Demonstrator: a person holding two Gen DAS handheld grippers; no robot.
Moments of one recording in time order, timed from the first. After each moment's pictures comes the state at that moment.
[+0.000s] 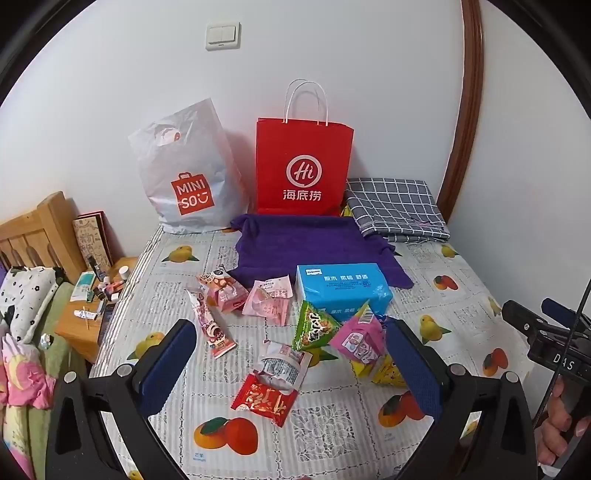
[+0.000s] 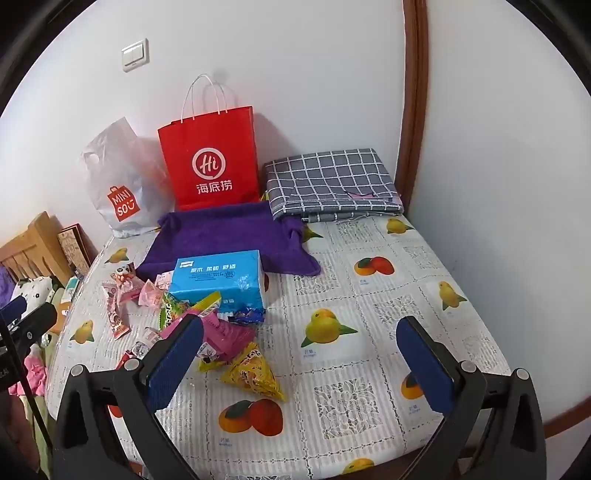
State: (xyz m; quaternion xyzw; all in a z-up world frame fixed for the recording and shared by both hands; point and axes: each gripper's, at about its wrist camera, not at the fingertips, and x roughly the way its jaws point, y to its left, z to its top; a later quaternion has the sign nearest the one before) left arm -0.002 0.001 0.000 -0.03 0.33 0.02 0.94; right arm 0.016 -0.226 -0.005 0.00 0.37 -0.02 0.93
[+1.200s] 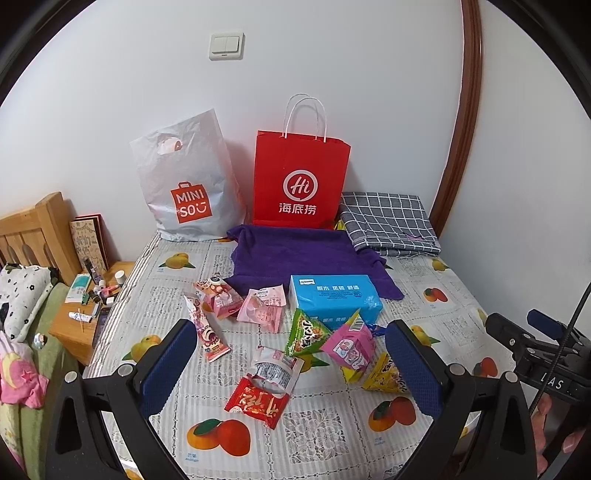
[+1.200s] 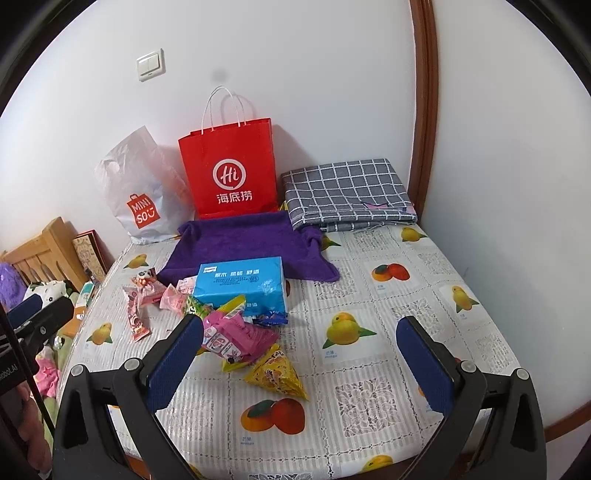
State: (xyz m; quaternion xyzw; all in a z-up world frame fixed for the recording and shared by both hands) left arm -0.012 0.005 0.013 -0.05 0.32 0.00 0.95; right arm 0.002 -0.213 0.007 0.01 0.35 0.00 0.94
